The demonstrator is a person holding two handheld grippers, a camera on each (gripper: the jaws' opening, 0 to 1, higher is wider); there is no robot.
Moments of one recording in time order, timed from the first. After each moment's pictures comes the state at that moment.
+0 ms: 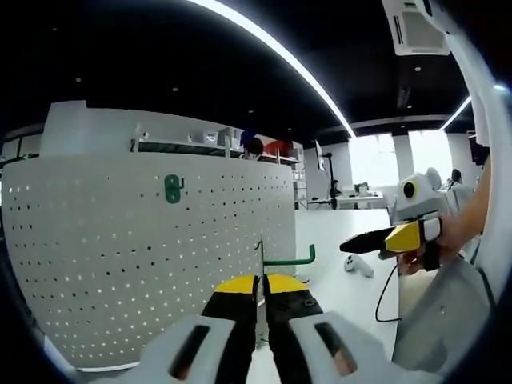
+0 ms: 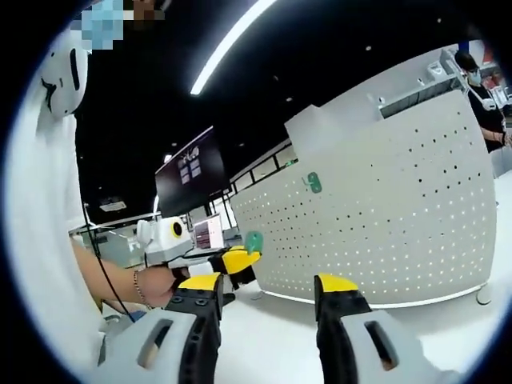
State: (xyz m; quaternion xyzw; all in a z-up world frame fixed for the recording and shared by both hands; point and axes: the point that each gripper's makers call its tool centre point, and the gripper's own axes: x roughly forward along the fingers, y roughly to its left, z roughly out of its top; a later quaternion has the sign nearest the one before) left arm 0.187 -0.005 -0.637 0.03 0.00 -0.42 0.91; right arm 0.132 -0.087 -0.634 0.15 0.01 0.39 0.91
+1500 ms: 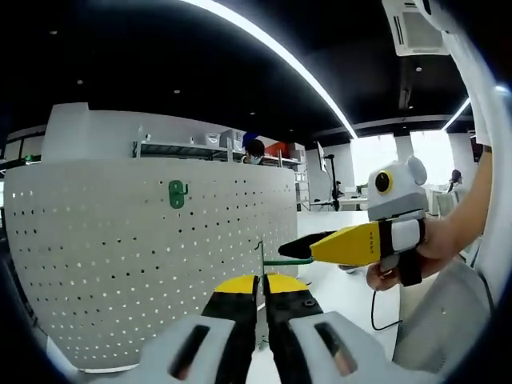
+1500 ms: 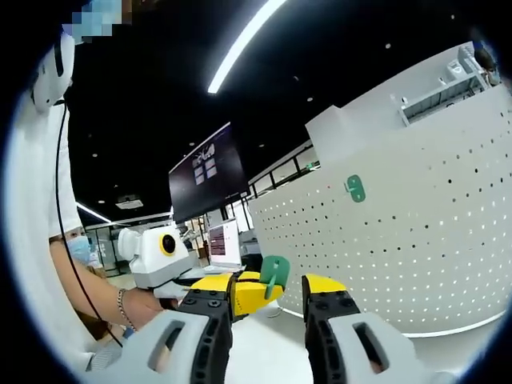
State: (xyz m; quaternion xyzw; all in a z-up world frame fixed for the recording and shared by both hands) left arm 0.185 -0.001 -0.631 0.03 0.00 -0.42 0.91; right arm 0.169 -0.012 -0.608 0.14 0.00 0.44 0.89
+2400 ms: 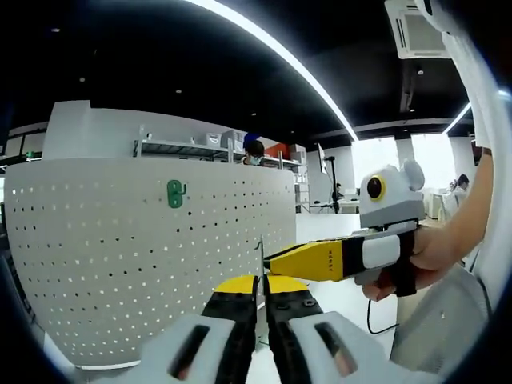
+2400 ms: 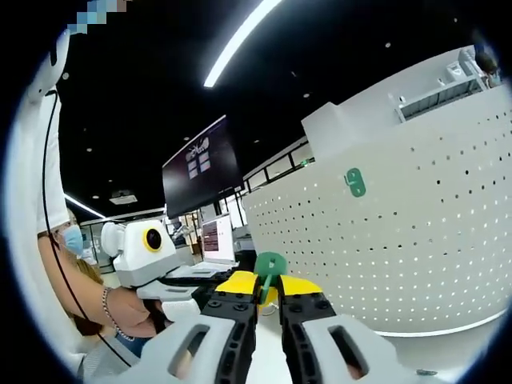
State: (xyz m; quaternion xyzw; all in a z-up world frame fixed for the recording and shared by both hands) left arm 0.183 -0.004 -0.630 0.02 0.00 -0.41 0.91; right arm 0.178 -0.006 -0.615 0.14 0.00 0.43 0.89
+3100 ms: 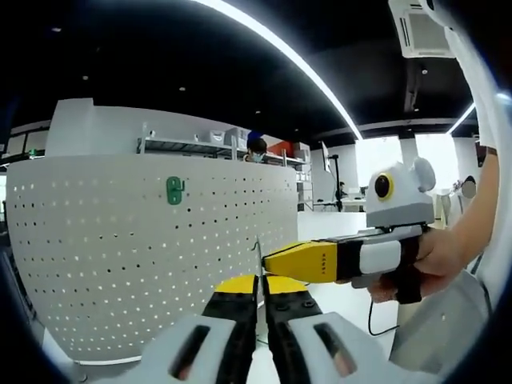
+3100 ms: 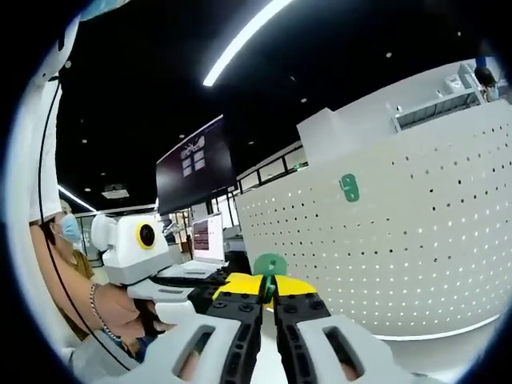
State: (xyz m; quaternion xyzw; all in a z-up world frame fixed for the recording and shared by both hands) left arm 0.182 -0.009 -0.634 0.02 0.01 -0.40 0.91; right arm 0.179 -0.009 -0.617 0.11 0.00 0.40 0.91
